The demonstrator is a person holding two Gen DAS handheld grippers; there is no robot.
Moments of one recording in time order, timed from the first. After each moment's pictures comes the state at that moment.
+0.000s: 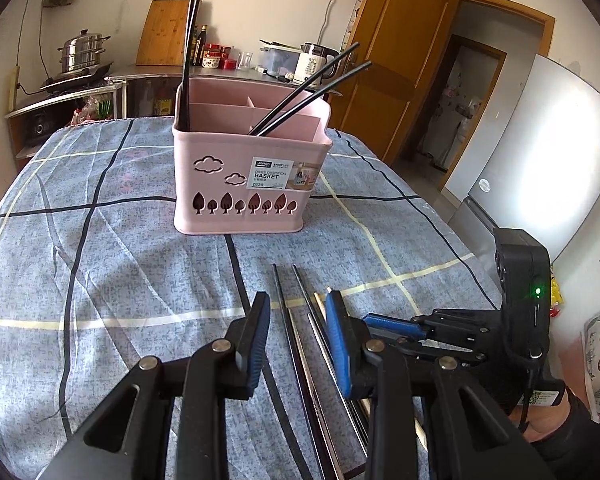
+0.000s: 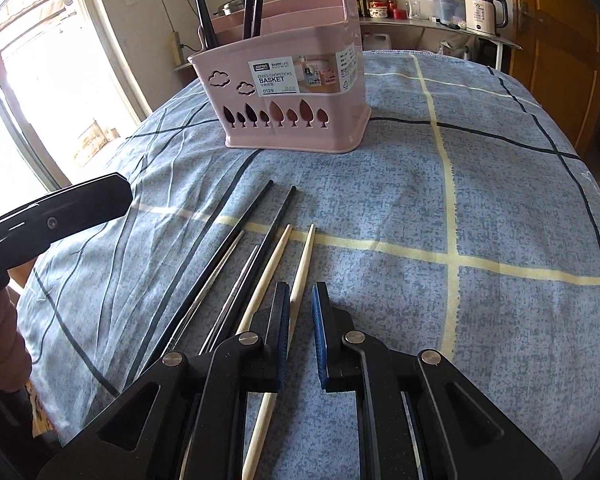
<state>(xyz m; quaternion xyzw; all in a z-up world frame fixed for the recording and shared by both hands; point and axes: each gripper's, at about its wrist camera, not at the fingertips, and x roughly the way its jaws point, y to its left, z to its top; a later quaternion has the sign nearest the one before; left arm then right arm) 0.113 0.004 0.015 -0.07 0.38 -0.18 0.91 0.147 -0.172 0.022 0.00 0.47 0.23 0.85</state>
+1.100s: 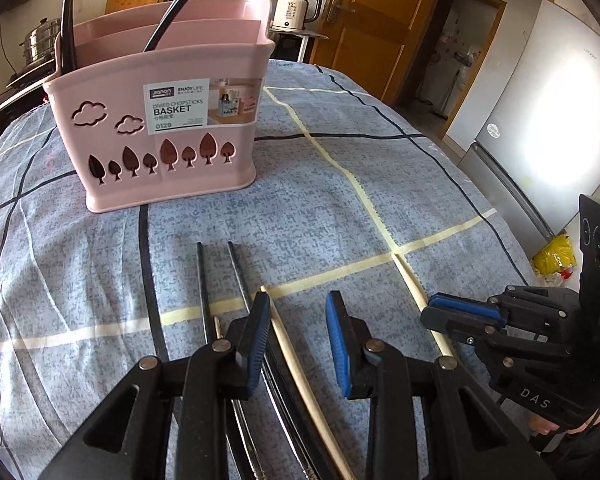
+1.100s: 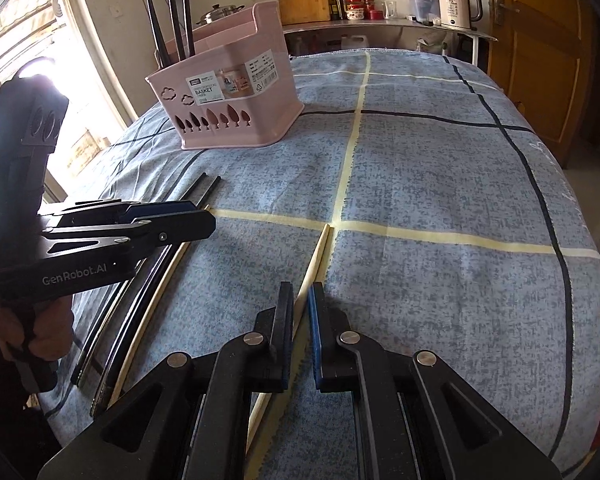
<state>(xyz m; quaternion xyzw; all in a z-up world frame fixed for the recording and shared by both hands) 0.160 -0.075 -0.033 -0.02 0.45 -0.19 0.87 0.142 -0.245 0.020 0.02 0.47 0.21 0.86</state>
